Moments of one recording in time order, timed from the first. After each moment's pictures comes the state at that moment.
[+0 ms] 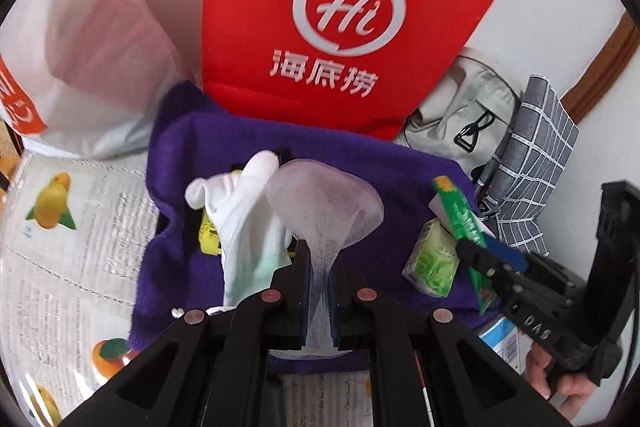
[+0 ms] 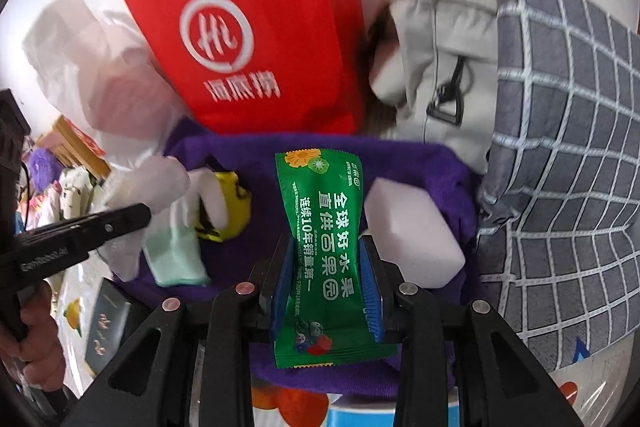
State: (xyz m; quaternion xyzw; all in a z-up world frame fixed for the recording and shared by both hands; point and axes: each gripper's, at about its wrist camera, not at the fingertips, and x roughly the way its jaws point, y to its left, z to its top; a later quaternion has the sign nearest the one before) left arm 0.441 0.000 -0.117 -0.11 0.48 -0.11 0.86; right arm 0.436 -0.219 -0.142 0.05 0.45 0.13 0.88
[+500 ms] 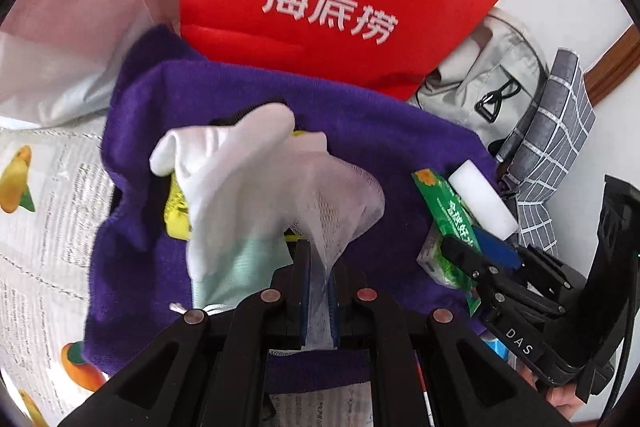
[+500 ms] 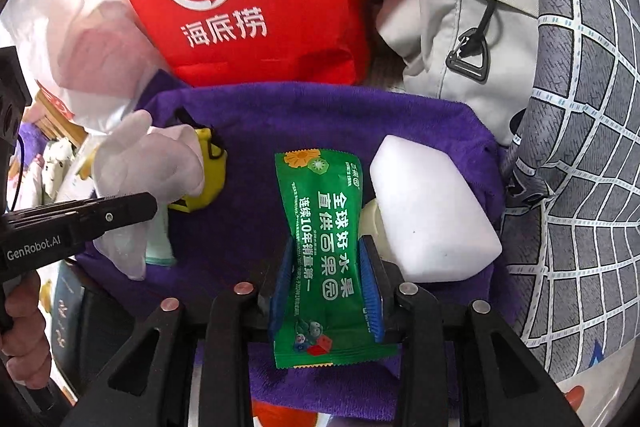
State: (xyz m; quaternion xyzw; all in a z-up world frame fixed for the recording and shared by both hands) left arm 0.460 -0.017 -0.159 -0.11 0.53 -0.12 0.83; right arm 0.451 -0.204 -0.179 0.01 0.49 0.11 0.87
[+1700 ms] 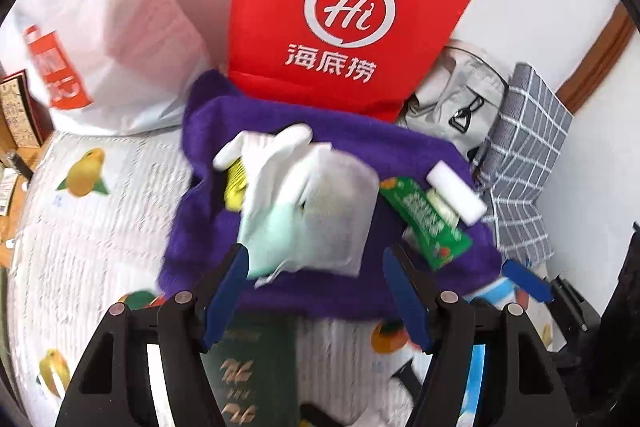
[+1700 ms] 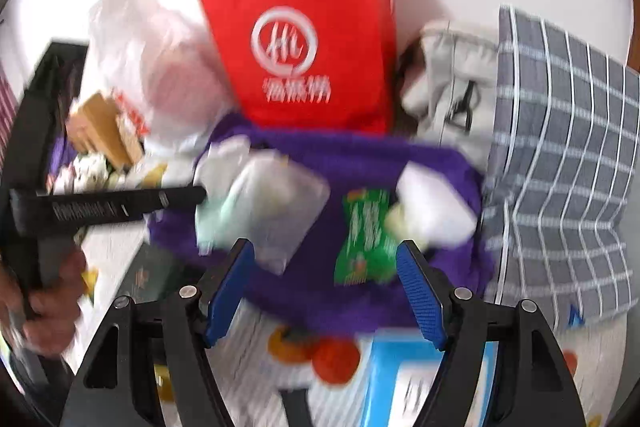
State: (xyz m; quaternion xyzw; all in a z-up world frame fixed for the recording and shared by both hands) left arm 0.383 0.013 -0.100 -0.09 0.48 -0.09 0.87; right arm 0.344 -0.202 -0.126 0.01 0.41 0.16 0.90
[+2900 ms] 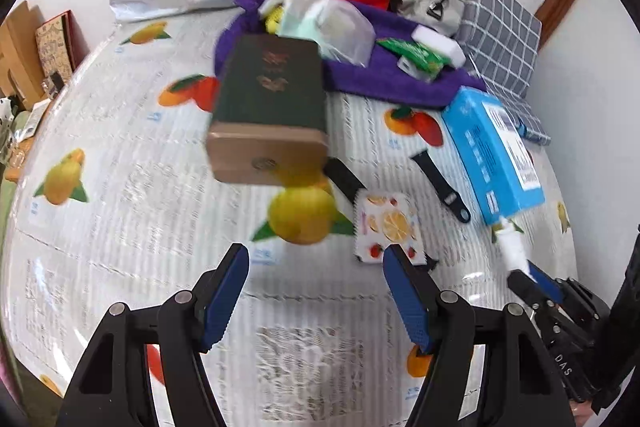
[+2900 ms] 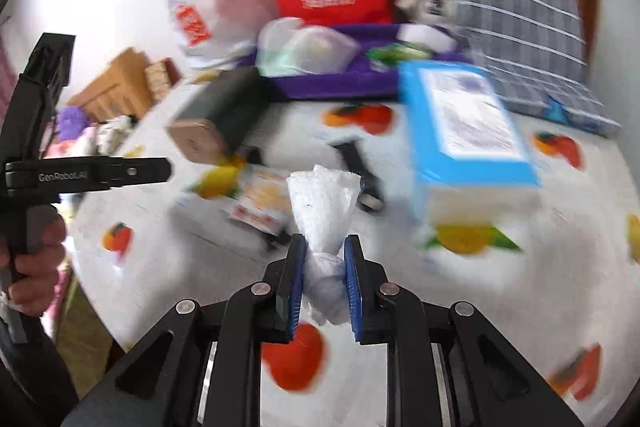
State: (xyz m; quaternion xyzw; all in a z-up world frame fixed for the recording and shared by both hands) left arm 0.190 0.017 -0.161 -0.06 0.51 -0.08 0.85; right arm 0.124 -0.221 -0.181 0.04 0.43 0.12 0.89
